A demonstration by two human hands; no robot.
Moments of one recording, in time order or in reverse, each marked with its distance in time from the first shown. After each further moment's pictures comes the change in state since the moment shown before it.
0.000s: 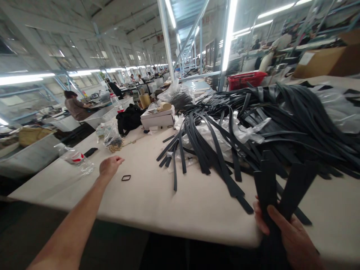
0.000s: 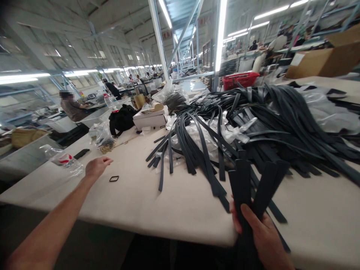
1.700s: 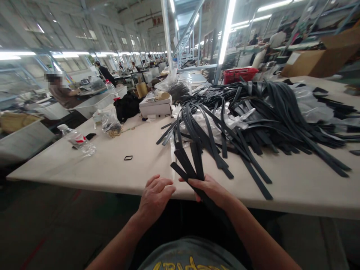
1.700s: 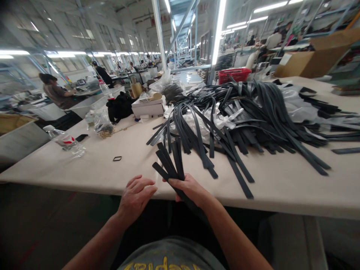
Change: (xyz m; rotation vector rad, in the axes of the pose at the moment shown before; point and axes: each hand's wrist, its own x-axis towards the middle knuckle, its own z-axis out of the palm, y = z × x) left_hand -0.270 0.108 -0.009 -0.507 0.418 0.982; right_hand -0.045 -0.021 0.118 -0.328 -0.759 0.184
